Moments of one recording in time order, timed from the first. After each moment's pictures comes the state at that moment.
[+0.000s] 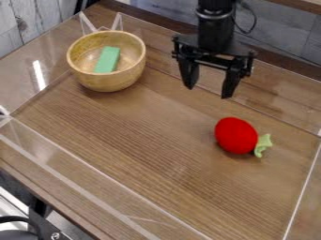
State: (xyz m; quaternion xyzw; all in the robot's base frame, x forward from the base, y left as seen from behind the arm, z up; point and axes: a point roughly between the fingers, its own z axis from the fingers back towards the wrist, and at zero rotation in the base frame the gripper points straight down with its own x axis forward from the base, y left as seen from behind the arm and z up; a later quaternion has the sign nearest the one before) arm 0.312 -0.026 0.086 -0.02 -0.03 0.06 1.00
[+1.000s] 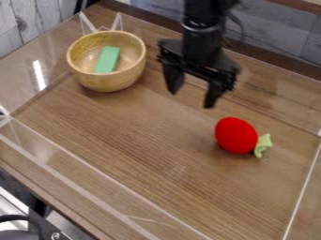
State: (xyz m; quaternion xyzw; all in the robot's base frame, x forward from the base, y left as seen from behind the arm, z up) arm 0.284 -0.013 0.098 0.01 -0.07 0.01 1.00
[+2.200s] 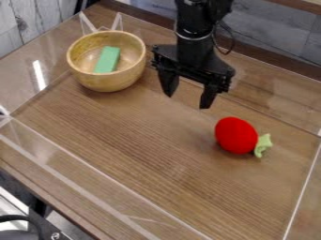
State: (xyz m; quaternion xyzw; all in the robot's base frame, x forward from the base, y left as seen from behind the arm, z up) arm 0.292 -0.009 0.083 0.03 -0.08 0.05 0.99
